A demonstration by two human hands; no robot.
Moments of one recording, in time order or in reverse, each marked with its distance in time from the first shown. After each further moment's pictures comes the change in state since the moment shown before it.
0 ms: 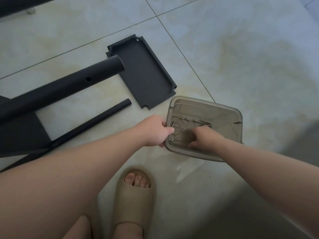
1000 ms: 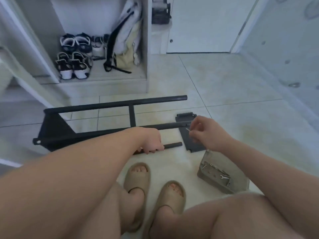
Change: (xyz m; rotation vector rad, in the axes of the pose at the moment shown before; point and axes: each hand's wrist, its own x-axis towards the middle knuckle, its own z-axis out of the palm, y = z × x) left_hand -0.329 -0.019 -0.112 0.361 0.240 -0.118; right_hand -0.292 -0.223 -0.152 0.432 0.440 -0.545
